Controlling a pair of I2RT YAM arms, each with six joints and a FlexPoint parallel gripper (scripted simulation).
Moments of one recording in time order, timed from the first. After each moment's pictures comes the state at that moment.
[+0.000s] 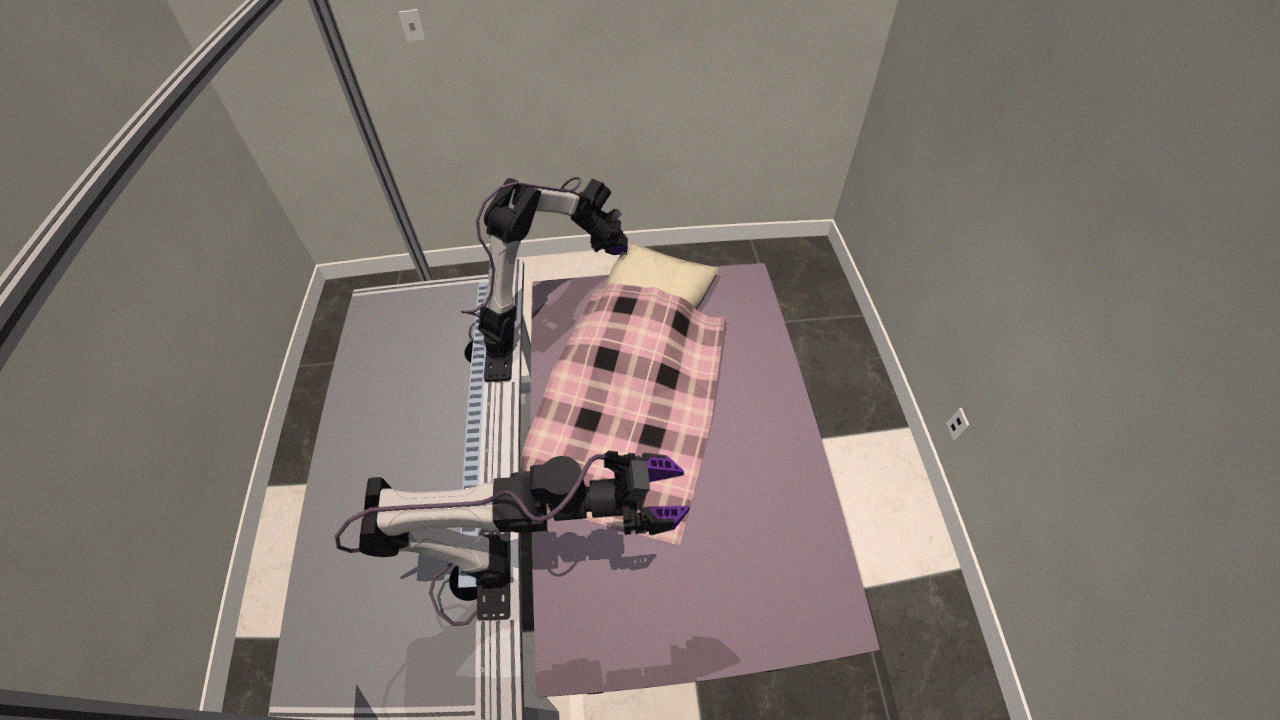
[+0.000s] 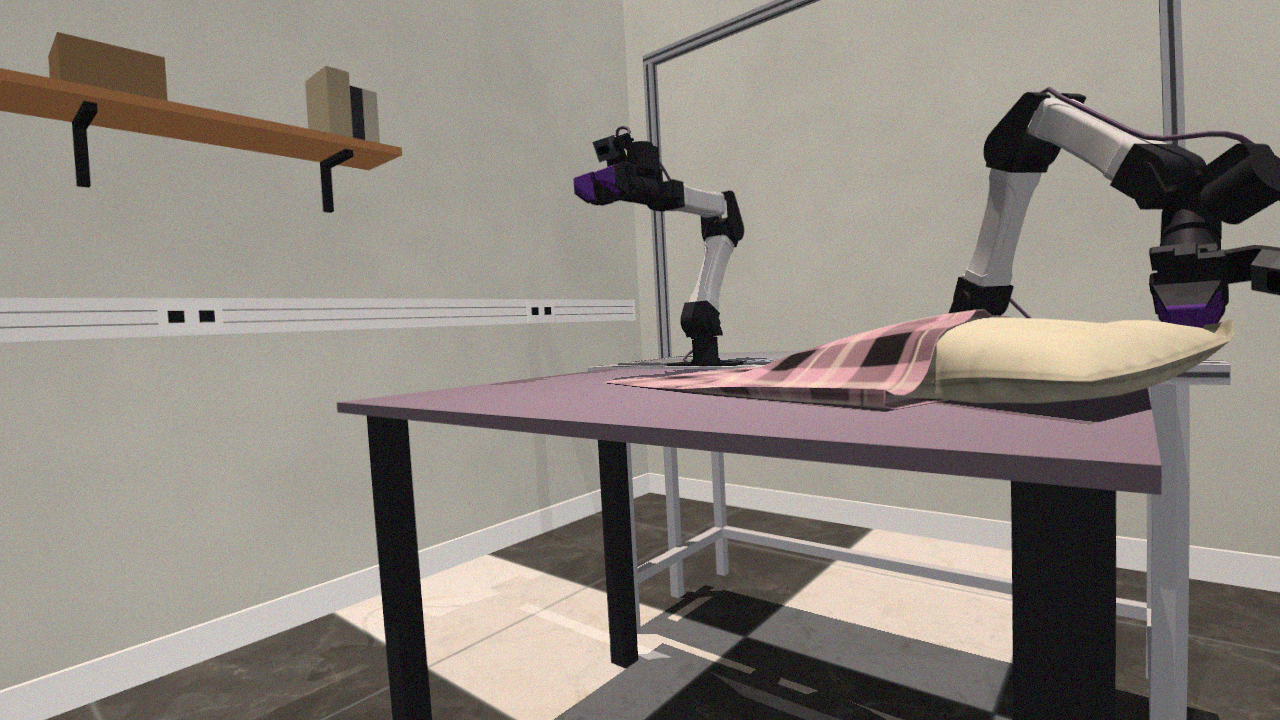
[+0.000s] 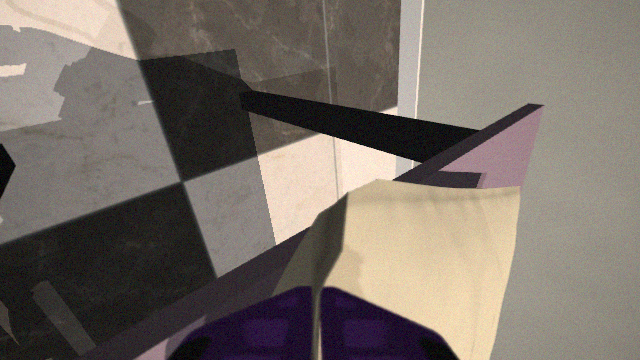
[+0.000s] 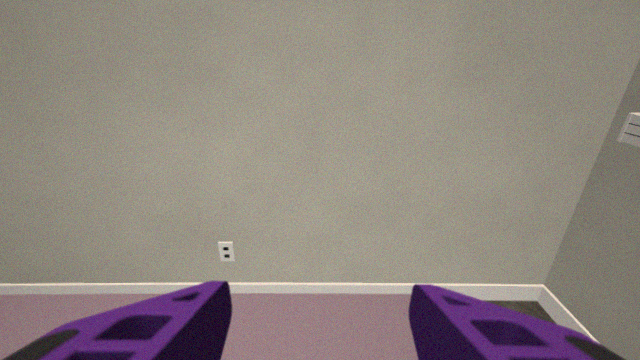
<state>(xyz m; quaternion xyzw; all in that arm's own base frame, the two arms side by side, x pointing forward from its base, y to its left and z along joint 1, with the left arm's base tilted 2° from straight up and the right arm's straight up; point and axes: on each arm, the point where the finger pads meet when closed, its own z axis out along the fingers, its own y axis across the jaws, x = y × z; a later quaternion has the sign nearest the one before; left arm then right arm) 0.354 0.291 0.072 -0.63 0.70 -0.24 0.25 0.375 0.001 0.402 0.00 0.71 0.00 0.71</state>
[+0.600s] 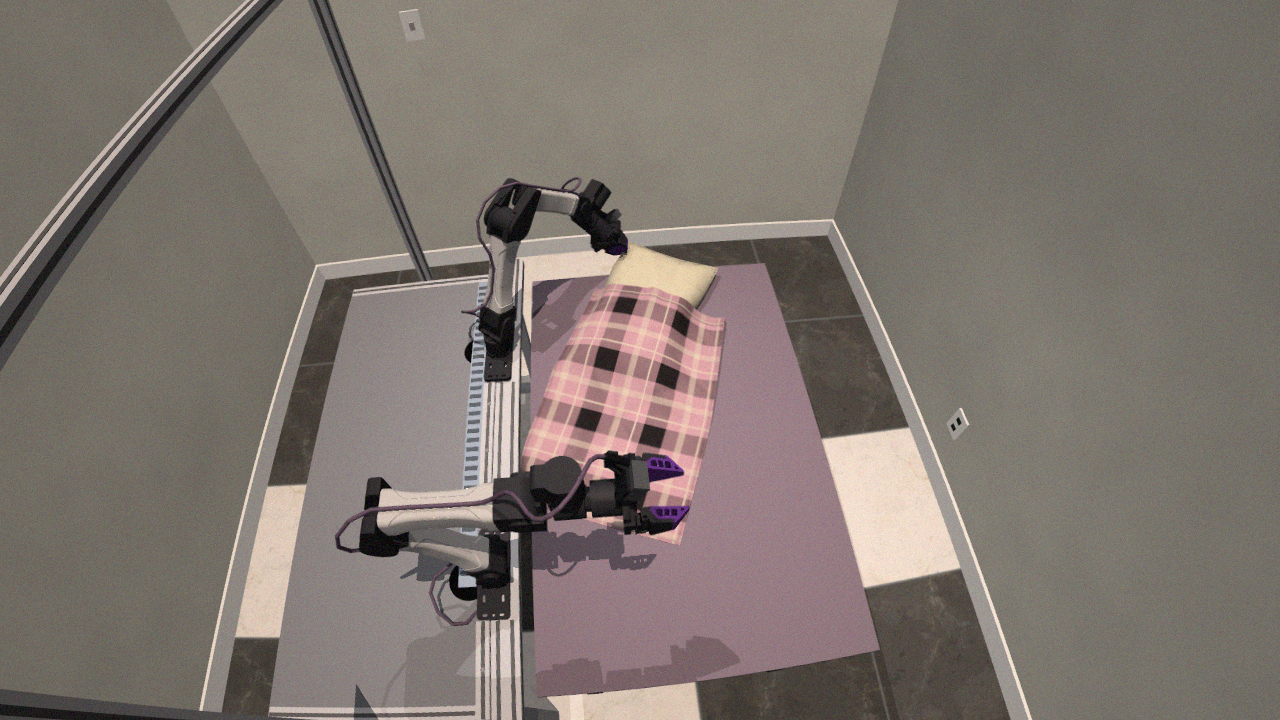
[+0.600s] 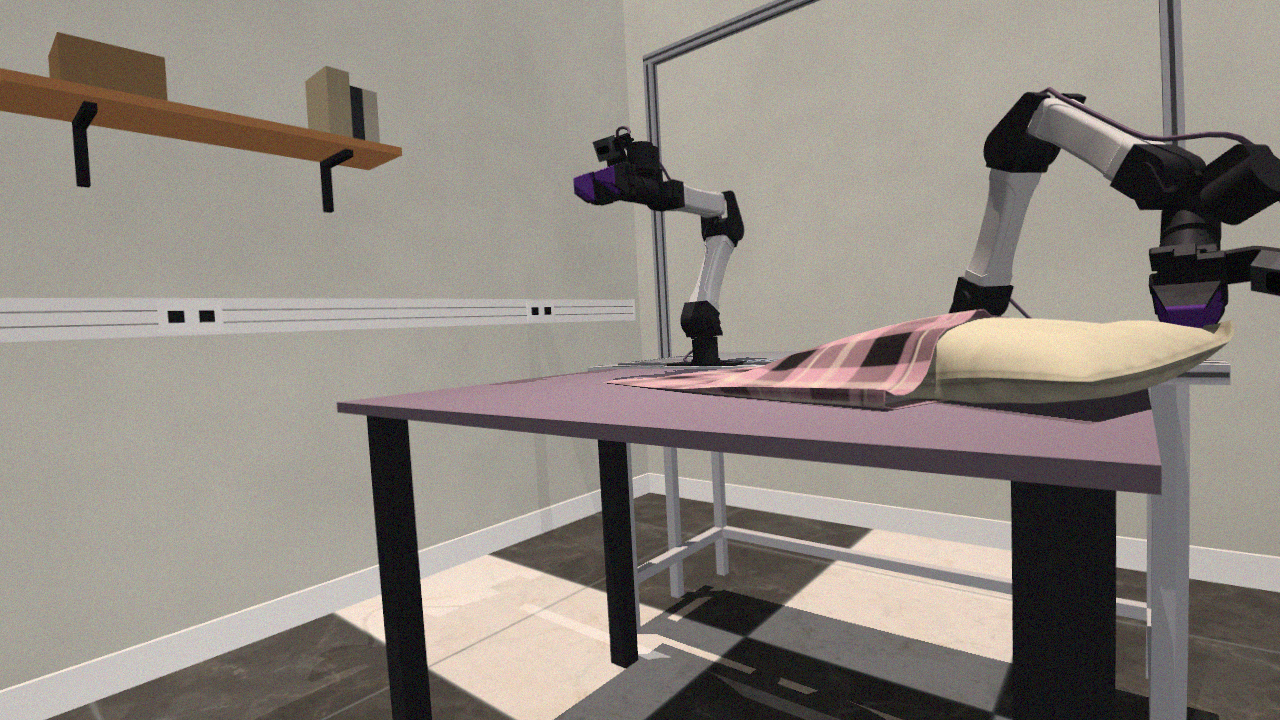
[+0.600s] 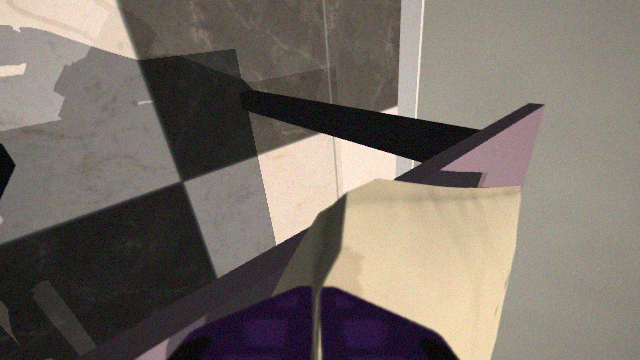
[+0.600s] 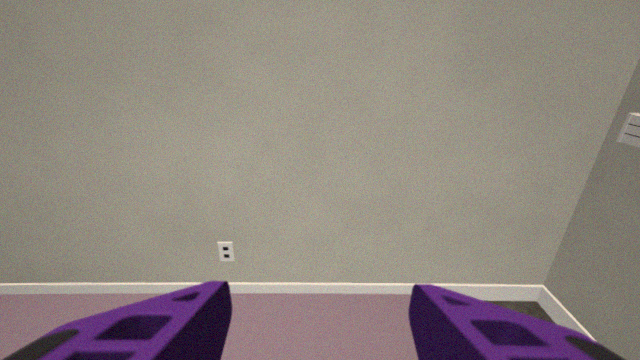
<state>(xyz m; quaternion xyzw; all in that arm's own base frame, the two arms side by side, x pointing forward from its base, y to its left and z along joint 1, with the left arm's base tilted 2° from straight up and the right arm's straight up) 0.354 0.291 0.072 -0.63 0.70 -0.24 0.25 0.375 0.001 0.402 0.00 0.71 0.00 0.71</state>
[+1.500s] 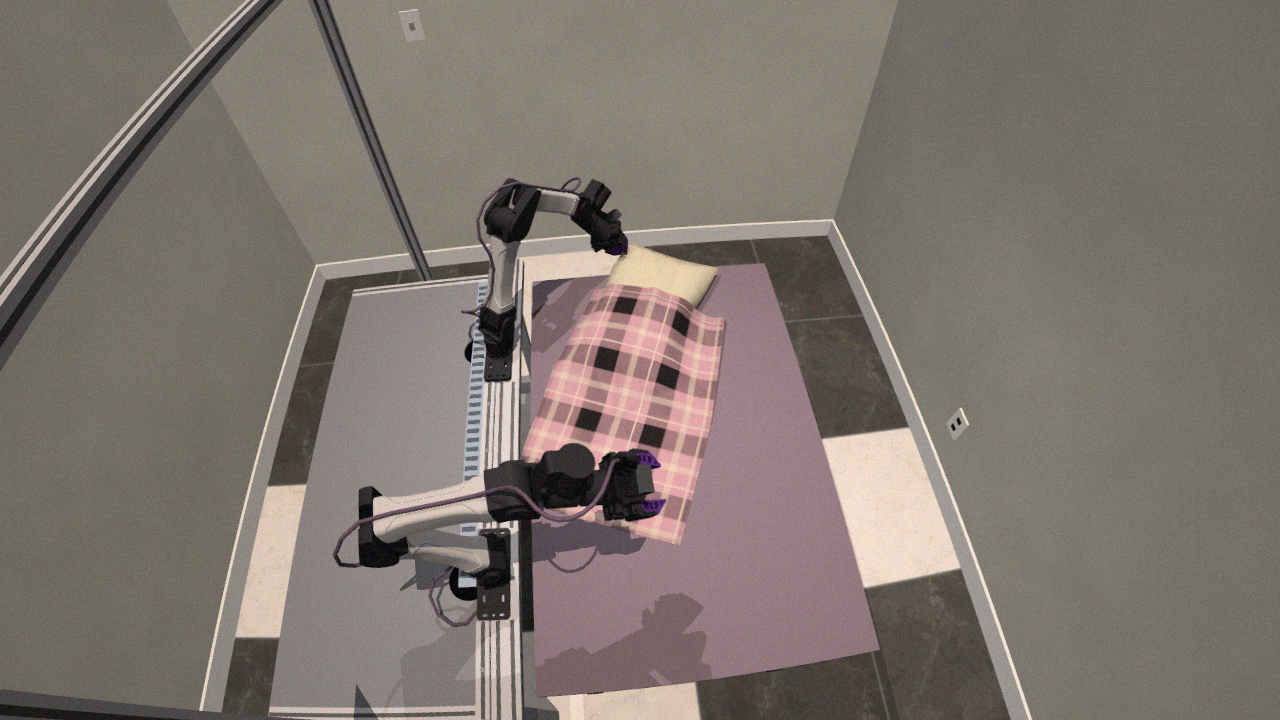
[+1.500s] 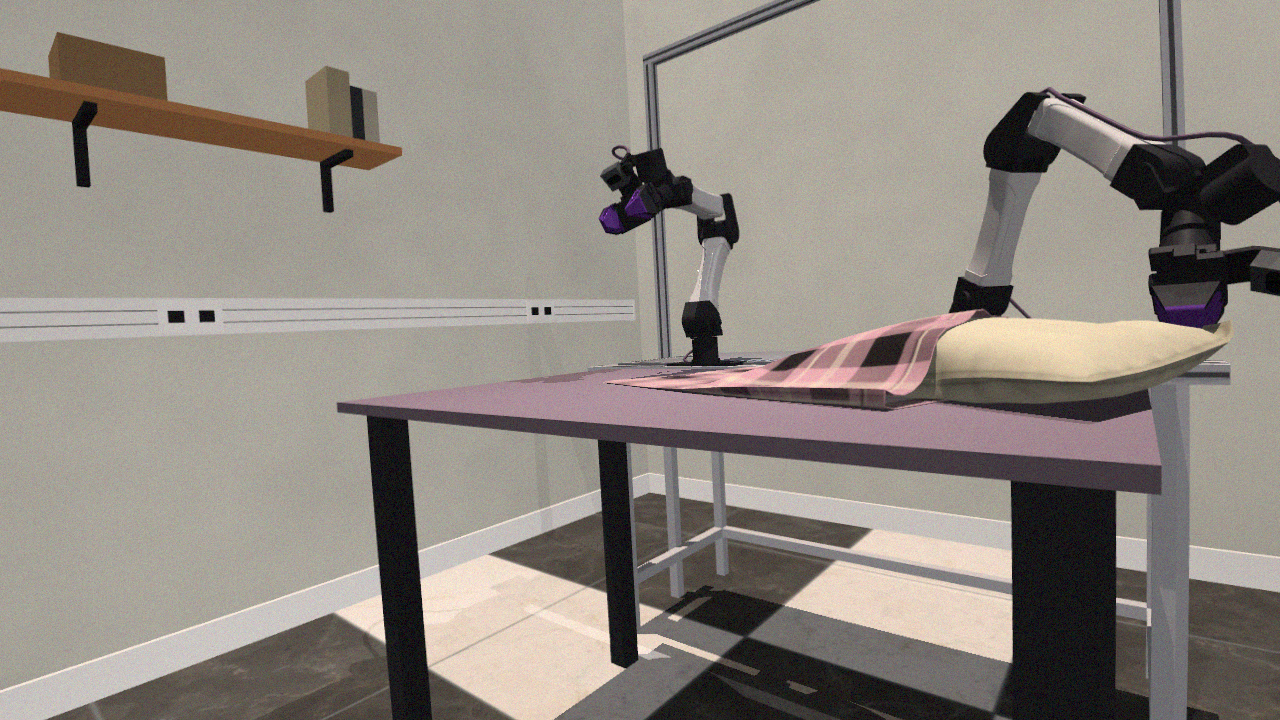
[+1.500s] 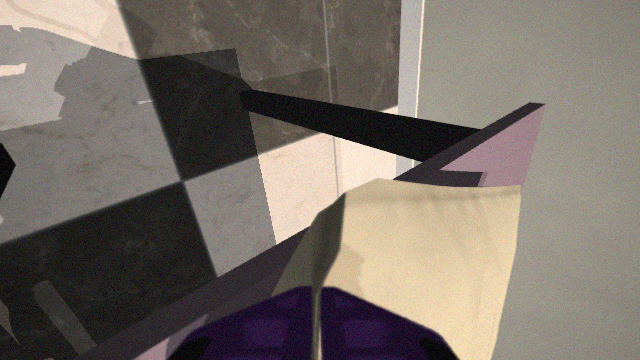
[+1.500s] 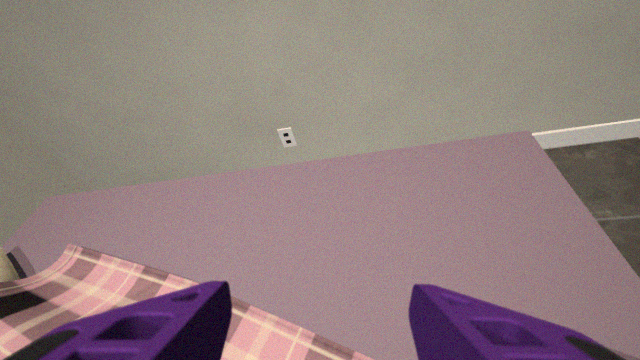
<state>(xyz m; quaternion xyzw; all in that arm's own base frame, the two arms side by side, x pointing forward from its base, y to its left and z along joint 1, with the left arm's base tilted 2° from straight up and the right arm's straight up) 0.354 0.290 0.072 -0.63 0.70 -0.24 0.25 0.348 0.048 0.322 0.05 0.82 0.11 0.56</state>
